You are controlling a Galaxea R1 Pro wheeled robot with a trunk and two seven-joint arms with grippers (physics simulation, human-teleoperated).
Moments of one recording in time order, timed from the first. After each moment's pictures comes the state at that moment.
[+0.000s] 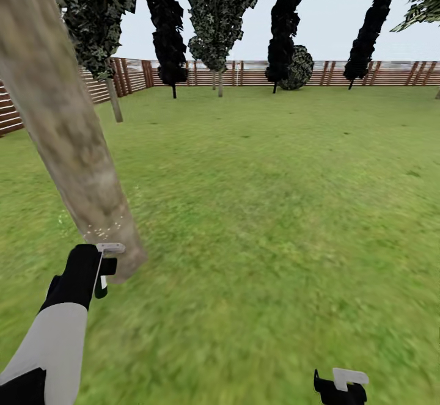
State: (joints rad) left arm -0.81 0.05 0.41 -0.91 -0.57 0.92 -0.20; right arm -0.45 -0.07 -0.66 -0.06 0.63 -0.49 -0.22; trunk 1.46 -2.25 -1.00
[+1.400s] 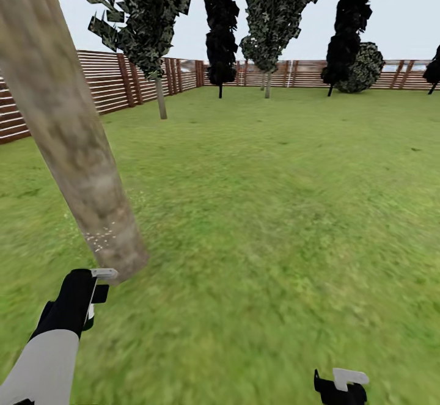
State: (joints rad) left arm -0.69 0.07 0.42 -0.89 -0.57 0.91 -0.16; right arm -0.45 -0.07 -0.66 -0.06 0.63 -0.49 -0.22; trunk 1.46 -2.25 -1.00
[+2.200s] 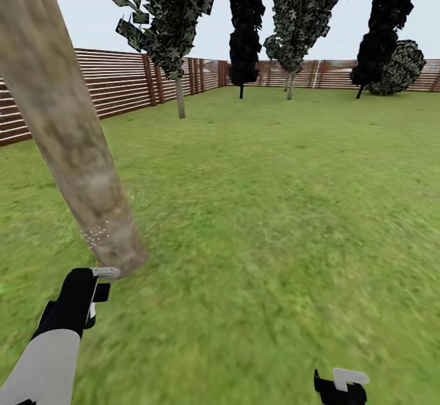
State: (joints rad) left arm -0.69 0.07 0.42 -0.90 -0.56 0.91 -0.15; right arm -0.45 -0.07 -0.66 -0.06 0.63 -0.49 -0.22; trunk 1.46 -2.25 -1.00
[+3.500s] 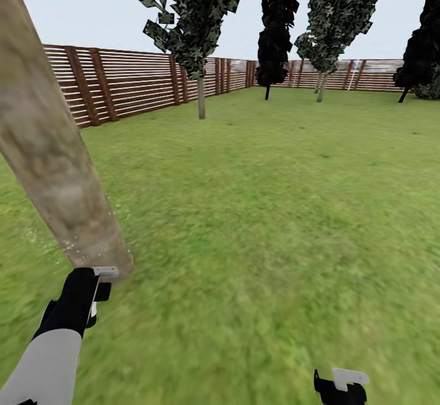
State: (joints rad) left arm -0.69 0.06 0.42 -0.90 -0.56 0.91 -0.15; right arm -0.45 -0.07 -0.66 -0.06 0.63 -0.49 -0.22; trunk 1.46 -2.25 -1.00
